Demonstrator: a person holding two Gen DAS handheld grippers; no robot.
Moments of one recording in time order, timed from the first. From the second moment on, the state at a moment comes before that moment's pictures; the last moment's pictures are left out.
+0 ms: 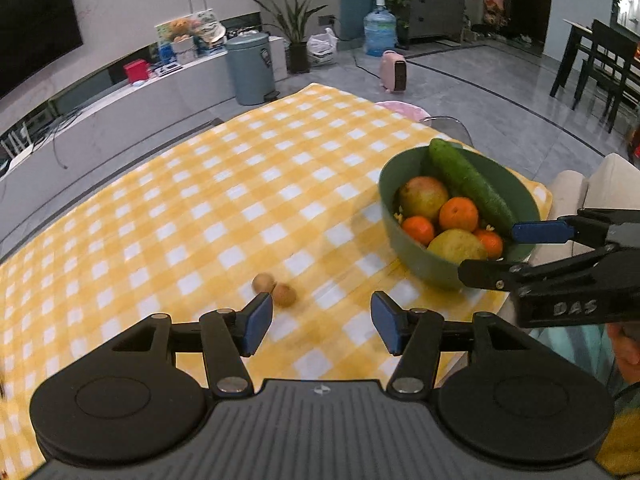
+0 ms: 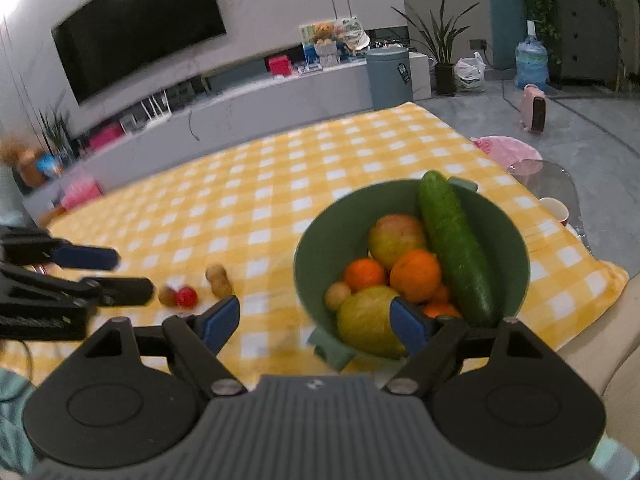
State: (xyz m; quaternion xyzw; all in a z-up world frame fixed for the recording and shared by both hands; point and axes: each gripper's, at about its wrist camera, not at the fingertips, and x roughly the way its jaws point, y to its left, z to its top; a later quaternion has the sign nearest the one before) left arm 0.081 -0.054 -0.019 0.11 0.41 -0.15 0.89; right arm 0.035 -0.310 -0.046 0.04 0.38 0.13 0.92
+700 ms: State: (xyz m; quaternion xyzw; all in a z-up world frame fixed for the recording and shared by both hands) left arm 0.070 0.026 -0.032 0.00 0.38 -0.12 0.92; right arm 0.024 -0.229 -0.060 -0.01 0.35 0.18 0.92
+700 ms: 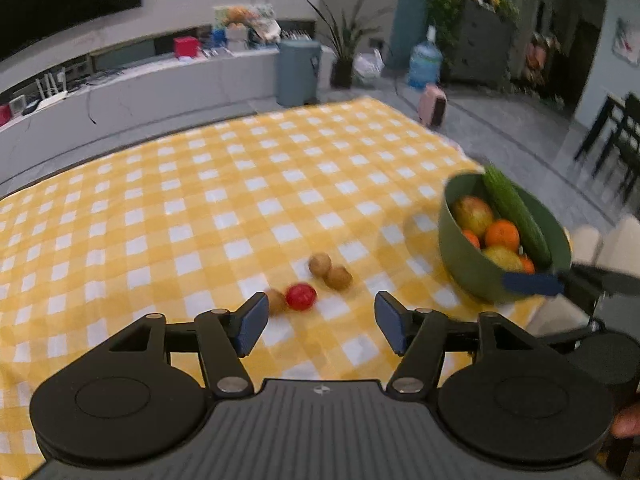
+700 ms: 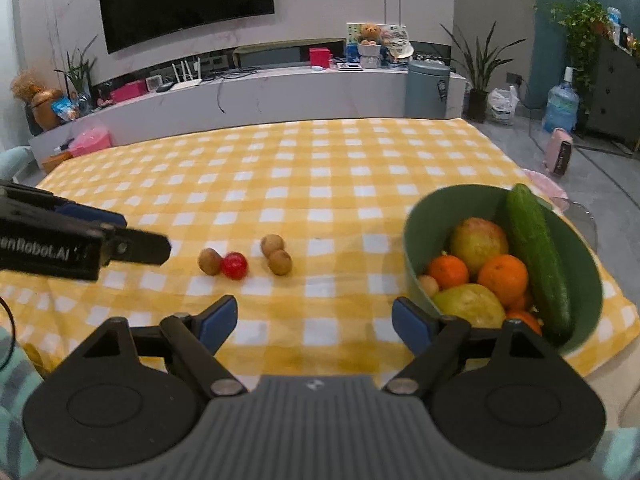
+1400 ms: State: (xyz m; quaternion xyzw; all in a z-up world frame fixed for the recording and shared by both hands) left arm 0.108 0.044 -0.076 -0.04 0.44 -0.11 0.89; right arm 0.076 -0.197 -0.096 -0.04 0.38 0.24 0.89
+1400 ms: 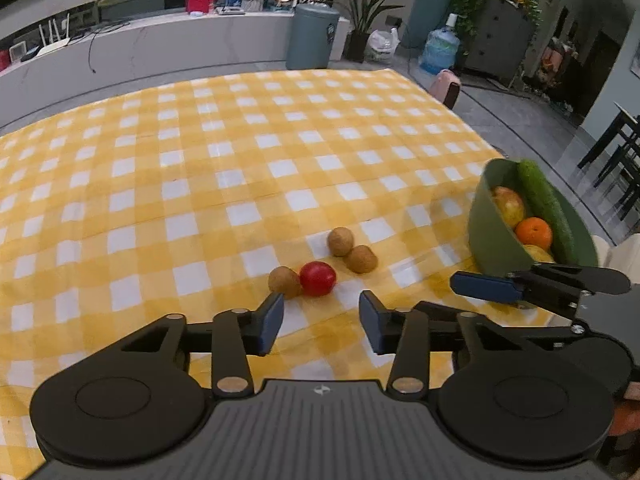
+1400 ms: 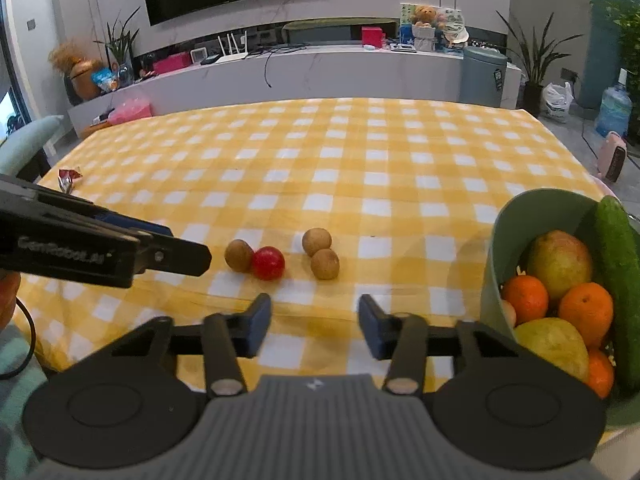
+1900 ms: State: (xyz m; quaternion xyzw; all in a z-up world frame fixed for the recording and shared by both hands) left arm 0.140 0.053 -0.115 0.00 0.46 -0.10 0.88; right arm 0.122 -0.180 -0.117 -0.02 0.40 0.24 0.89
